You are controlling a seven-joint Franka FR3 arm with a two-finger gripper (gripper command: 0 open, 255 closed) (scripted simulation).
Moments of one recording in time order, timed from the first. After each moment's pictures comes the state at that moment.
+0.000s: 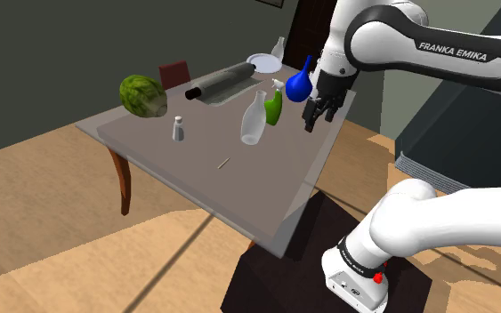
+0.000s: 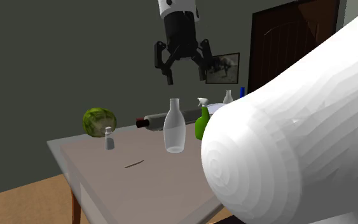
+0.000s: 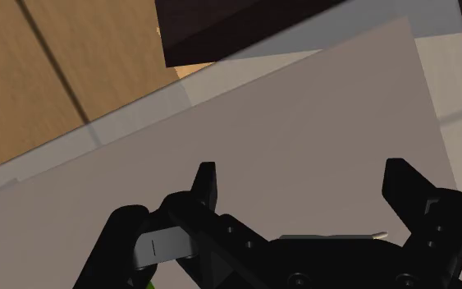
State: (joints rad) arm 0.01 -0.74 0.03 -2.40 -0.10 1.59 0.11
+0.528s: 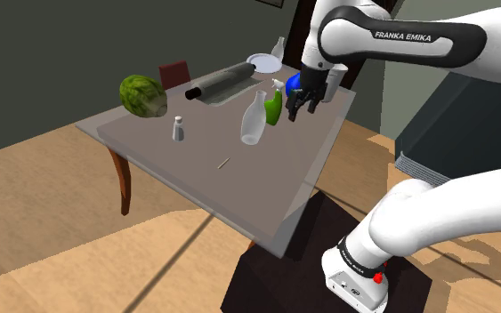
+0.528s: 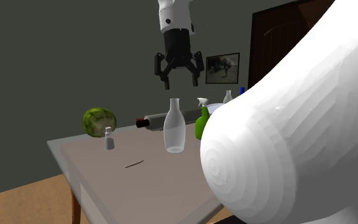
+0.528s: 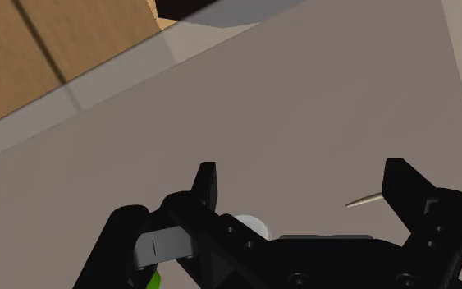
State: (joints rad) arm -0.01 -0.52 -0.02 -2.30 -0.11 1.73 0.08
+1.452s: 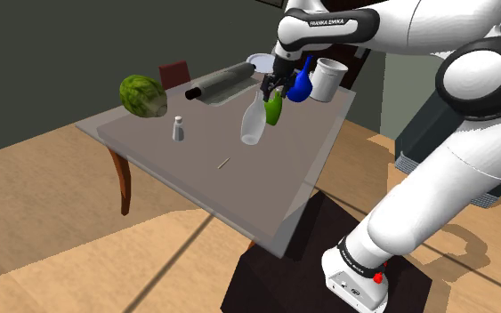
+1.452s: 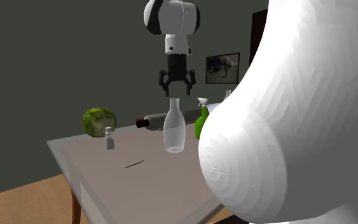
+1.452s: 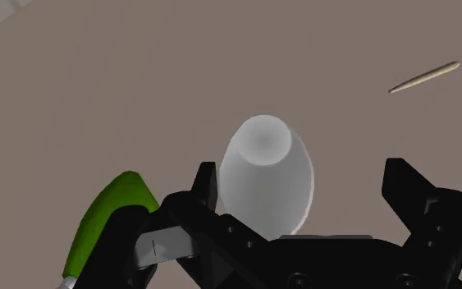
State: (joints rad) arm -0.04 -0.04 -0.13 -1.93 -0.04 1.92 -0.06
